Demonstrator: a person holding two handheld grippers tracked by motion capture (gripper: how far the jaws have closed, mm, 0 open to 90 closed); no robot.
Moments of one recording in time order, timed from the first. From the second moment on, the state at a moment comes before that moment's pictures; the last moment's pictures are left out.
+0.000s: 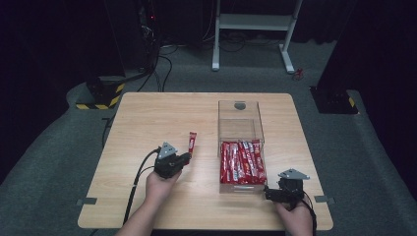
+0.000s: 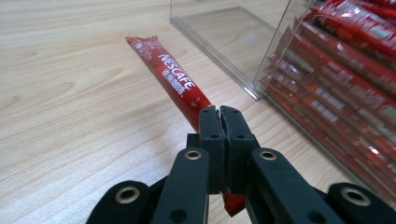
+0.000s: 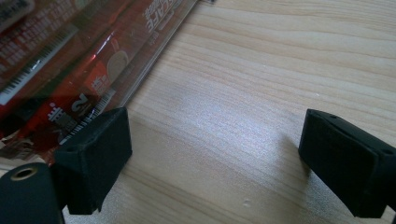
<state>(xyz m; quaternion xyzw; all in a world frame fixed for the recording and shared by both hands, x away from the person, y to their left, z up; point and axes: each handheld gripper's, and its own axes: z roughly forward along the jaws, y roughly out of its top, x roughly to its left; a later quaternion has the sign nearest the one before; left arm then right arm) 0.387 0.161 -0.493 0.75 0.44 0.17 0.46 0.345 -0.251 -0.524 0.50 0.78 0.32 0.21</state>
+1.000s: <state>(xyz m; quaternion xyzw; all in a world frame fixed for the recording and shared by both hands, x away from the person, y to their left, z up) 0.405 0.153 -0.520 0.77 0.46 0.17 0.41 0.344 -0.251 -0.524 0.49 0.78 0.32 0.21</state>
